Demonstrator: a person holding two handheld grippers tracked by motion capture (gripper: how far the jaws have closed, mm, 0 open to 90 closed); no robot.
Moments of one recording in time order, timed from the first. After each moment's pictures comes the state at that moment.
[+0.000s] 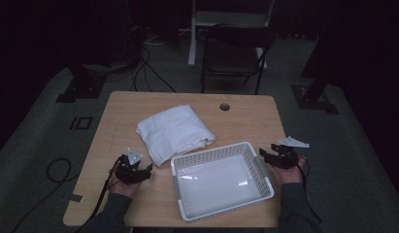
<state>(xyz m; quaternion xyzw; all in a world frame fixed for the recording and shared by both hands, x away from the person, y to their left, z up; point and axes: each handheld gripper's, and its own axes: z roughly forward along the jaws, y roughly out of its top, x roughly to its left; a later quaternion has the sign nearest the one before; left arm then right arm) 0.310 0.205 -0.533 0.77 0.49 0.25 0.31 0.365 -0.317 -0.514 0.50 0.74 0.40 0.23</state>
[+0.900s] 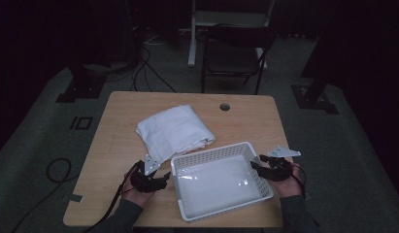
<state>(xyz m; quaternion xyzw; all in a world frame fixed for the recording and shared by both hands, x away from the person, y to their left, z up) 0.283 0.155 -0.517 0.81 0.41 0.23 0.35 0.319 -0.279 -0.492 0.42 0.80 0.38 0.19</state>
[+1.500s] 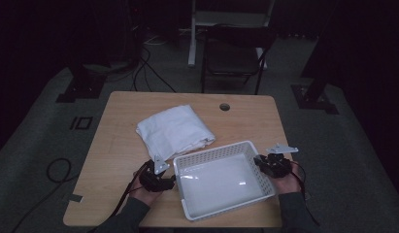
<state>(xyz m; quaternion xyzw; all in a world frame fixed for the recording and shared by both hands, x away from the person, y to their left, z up) 0.292 0.134 -0.523 0.83 0.40 0.21 0.34 0.329 -0.279 -0.493 0.45 0.80 0.34 0.20</state>
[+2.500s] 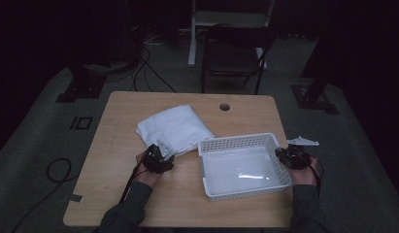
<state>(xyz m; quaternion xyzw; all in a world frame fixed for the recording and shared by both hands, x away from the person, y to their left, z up) 0.353 0.130 -0.529 0.82 0.41 0.29 0.28 0.354 -0.342 -0.493 0.54 0.75 0.31 0.24</state>
